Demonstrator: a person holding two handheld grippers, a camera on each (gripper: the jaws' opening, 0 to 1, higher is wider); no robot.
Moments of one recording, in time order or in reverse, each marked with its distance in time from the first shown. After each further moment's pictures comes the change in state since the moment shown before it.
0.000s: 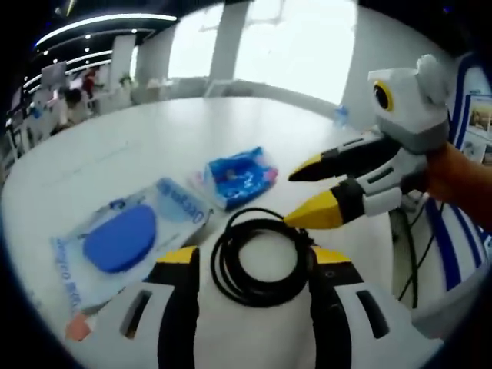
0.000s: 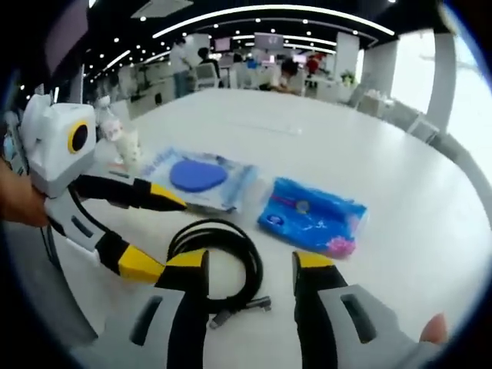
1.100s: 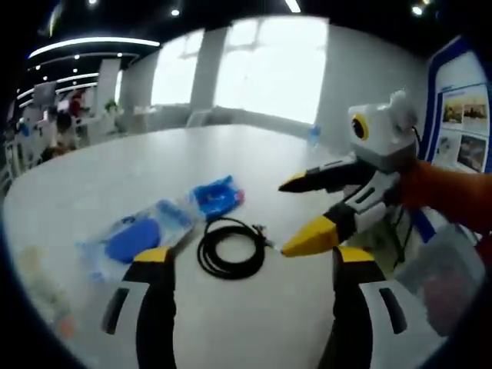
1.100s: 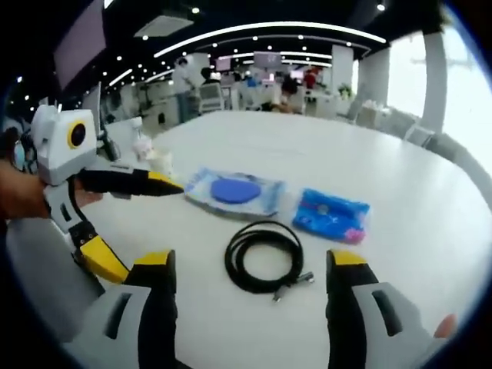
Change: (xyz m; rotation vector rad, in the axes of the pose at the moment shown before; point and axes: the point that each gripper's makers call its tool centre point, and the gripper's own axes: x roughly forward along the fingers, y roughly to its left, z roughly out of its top) left arm -0.105 -0.033 0.012 0.069 -0.147 -0.100; right arm -0.061 0.062 0.007 0.044 -0.116 0.014
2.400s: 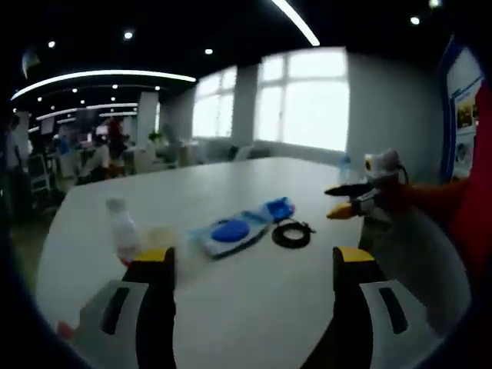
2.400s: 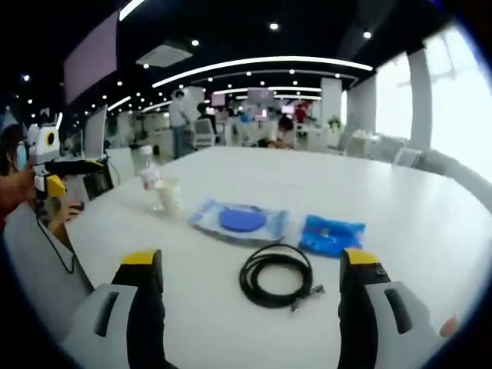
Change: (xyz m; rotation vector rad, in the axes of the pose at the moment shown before) left arm -0.211 0.072 -0.006 0.037 -0.190 0.224; right arm -0.020 0.020 0.021 0.007 -0.224 -0.066
